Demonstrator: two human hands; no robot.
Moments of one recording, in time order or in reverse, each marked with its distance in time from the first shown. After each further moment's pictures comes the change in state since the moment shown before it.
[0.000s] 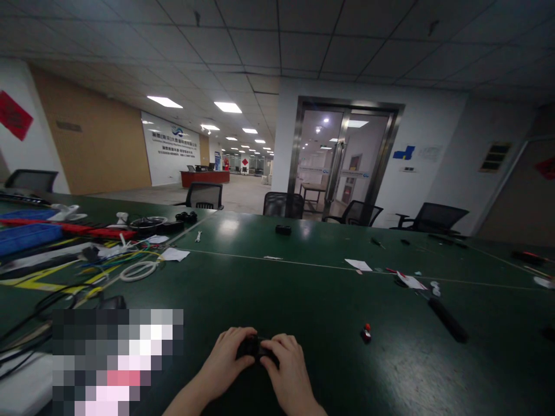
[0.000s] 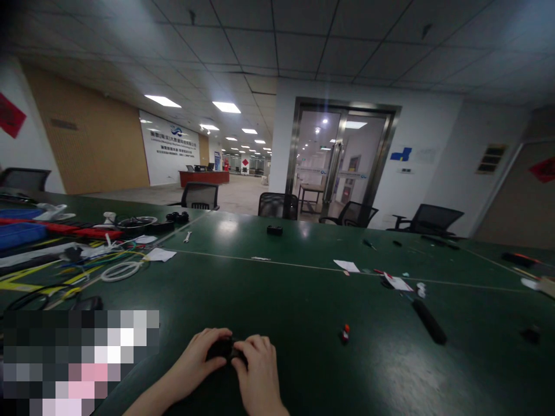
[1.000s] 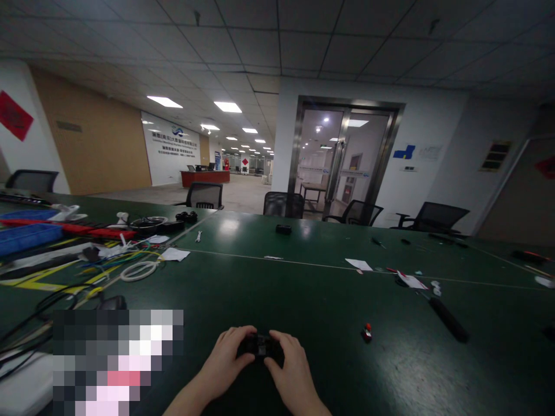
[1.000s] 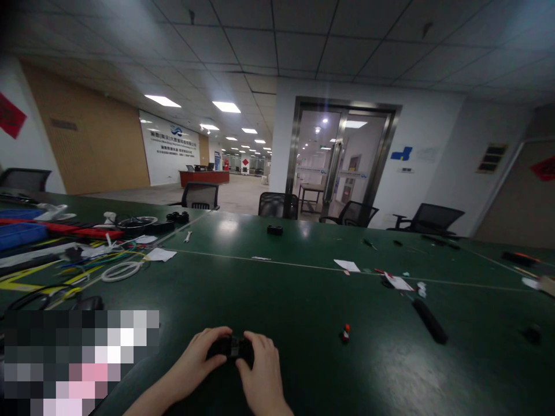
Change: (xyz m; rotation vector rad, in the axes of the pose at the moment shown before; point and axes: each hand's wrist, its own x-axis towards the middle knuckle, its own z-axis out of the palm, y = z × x) left_hand -0.001 0.005 -0.003 -0.012 0.001 -0.044; right_hand -0.001 0.014 0.005 0.151 0.117 0.103
